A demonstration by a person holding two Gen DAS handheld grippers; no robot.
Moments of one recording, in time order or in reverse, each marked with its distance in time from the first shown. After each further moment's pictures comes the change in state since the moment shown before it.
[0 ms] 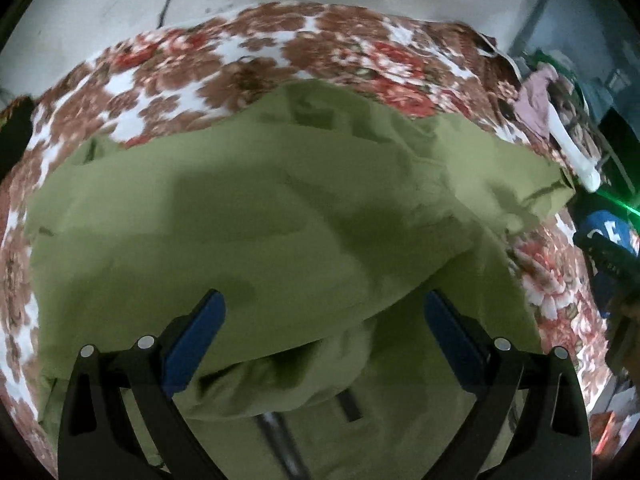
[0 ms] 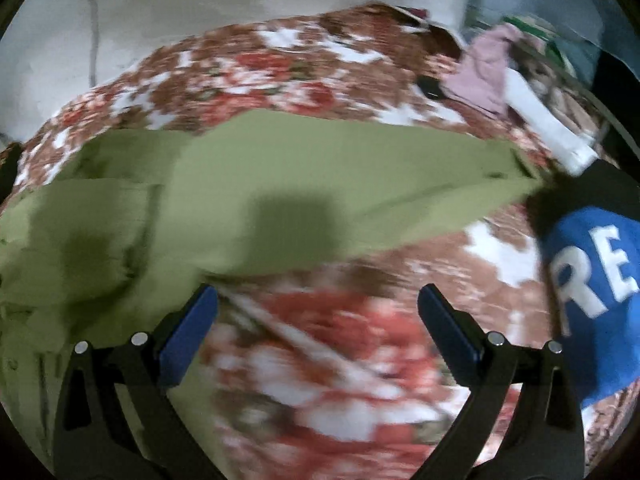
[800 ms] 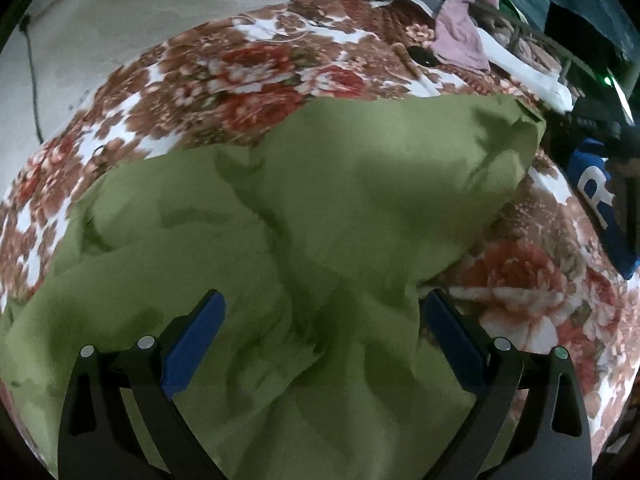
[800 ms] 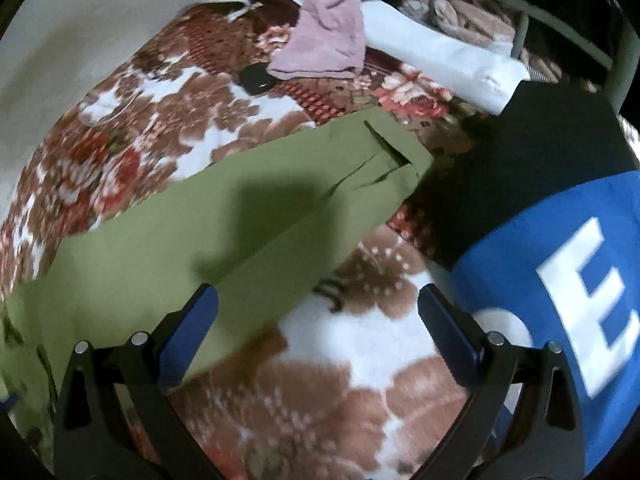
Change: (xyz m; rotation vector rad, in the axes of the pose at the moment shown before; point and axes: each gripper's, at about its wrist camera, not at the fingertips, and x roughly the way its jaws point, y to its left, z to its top) left arm 0.097 -0.187 0.055 0.338 -0.007 -0.021; right arm 0.091 -0.213 0.073 0.409 0.053 -0.116
